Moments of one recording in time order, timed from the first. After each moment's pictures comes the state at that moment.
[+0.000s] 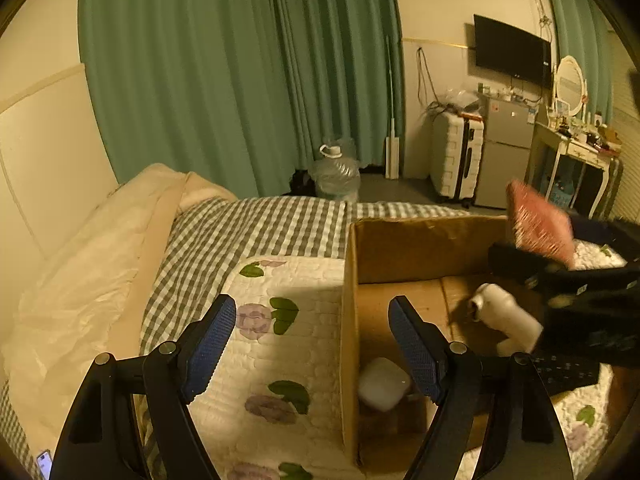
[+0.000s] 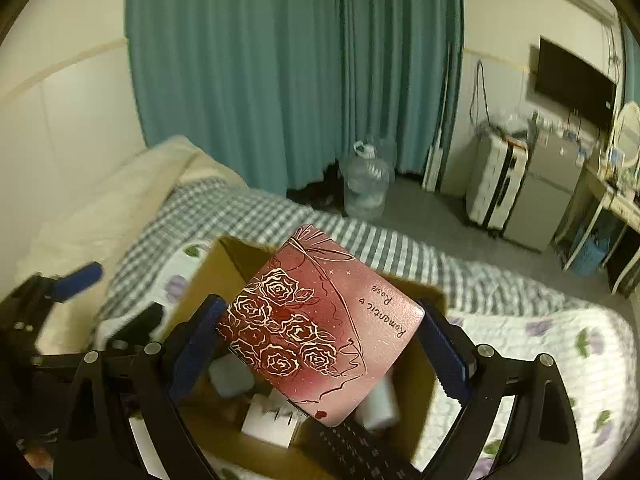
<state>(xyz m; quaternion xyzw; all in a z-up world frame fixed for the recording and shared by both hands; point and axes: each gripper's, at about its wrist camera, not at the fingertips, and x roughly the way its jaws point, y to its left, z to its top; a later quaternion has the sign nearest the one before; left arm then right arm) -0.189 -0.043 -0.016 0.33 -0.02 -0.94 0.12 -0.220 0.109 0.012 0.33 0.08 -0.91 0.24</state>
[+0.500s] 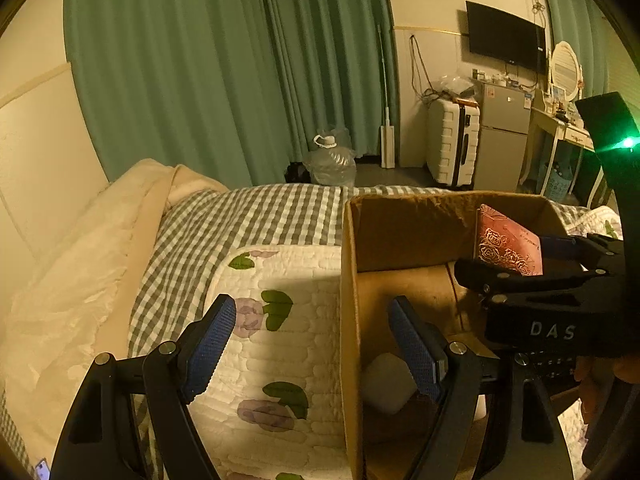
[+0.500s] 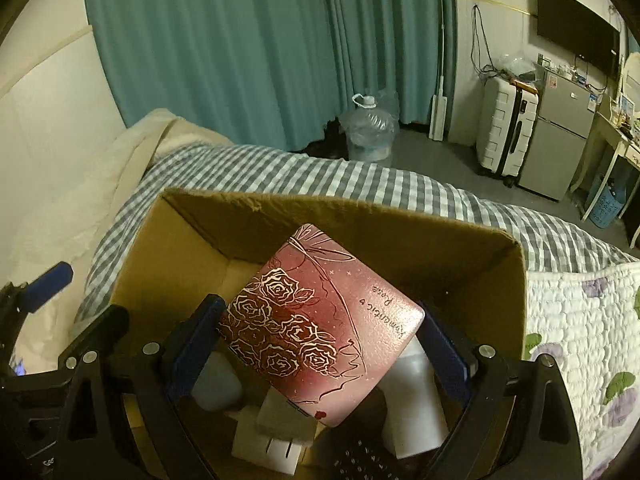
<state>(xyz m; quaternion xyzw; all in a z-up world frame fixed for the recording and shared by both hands) -0.198 -0.040 -0.029 0.34 -0.04 -0.93 0.10 -0.262 0.104 -0.050 0.40 0.04 -0.88 0.24</state>
